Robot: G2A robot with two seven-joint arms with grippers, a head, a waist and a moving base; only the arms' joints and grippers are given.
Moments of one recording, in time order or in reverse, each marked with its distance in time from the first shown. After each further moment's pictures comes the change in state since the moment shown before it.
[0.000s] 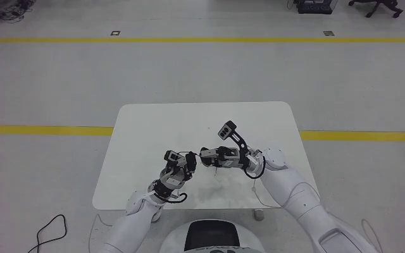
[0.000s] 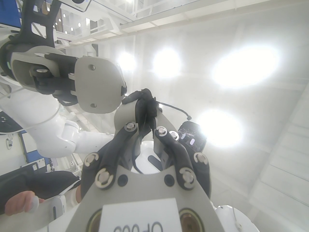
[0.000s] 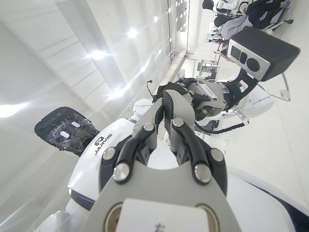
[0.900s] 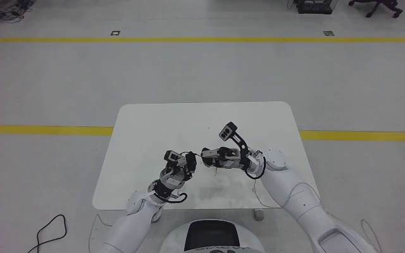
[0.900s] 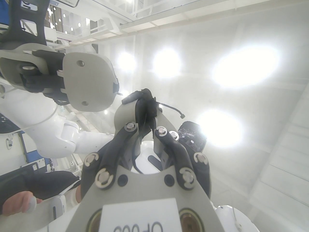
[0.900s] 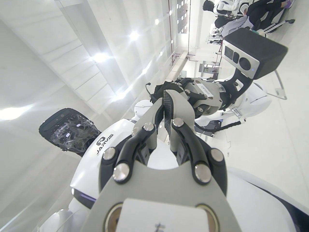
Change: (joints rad) left arm 0.000 0.000 0.000 0.000 0.000 0.000 0.000; right arm -0.001 -0.006 0.004 0.034 0.011 -0.002 0.014
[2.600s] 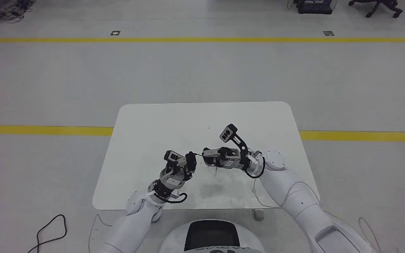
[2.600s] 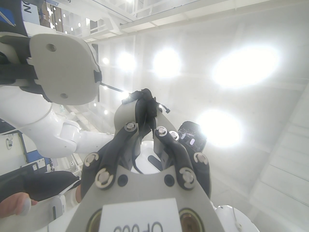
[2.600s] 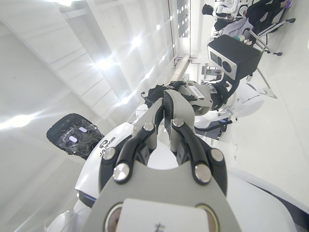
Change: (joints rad) left arm 0.000 0.000 0.000 0.000 0.000 0.000 0.000; right arm 0.021 -0.021 -0.006 0.096 0.021 -0.002 0.020
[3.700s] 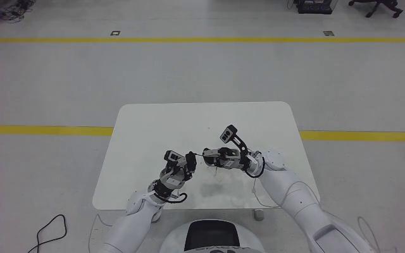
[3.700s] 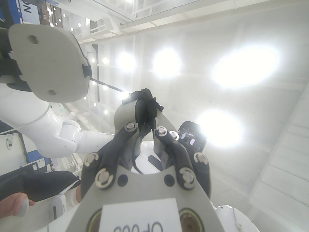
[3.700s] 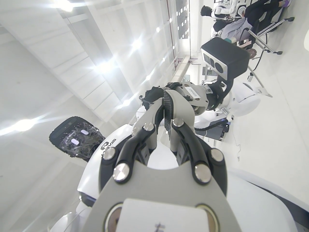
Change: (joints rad) left arm 0.000 0.000 0.000 0.000 0.000 0.000 0.000; right arm 0.007 -0.010 0.004 0.038 -0.002 0.008 0.010
